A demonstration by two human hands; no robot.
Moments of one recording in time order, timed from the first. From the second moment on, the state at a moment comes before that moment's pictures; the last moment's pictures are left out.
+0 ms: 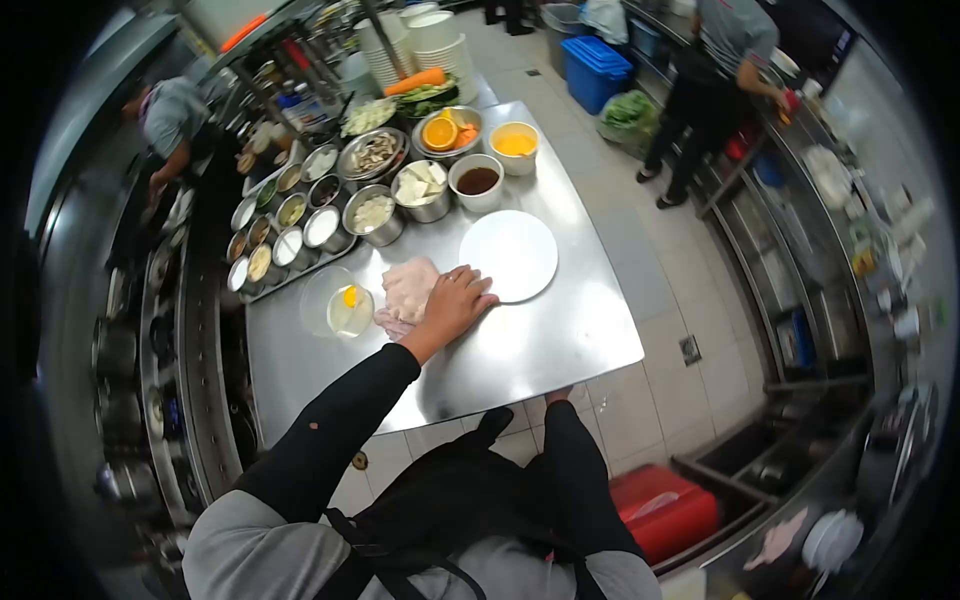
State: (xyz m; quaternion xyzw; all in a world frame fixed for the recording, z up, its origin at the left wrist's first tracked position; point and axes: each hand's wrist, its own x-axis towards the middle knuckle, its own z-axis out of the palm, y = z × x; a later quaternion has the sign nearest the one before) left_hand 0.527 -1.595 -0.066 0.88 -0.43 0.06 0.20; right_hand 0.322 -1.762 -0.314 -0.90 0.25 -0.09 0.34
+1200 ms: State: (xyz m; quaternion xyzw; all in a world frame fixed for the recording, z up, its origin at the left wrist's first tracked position) left_hand 0.365 -1.530 -0.093 0.91 -0.22 0.16 0.31; right_hand 0.109 -1.910 -0.242 -0.72 0.39 0.11 0.57
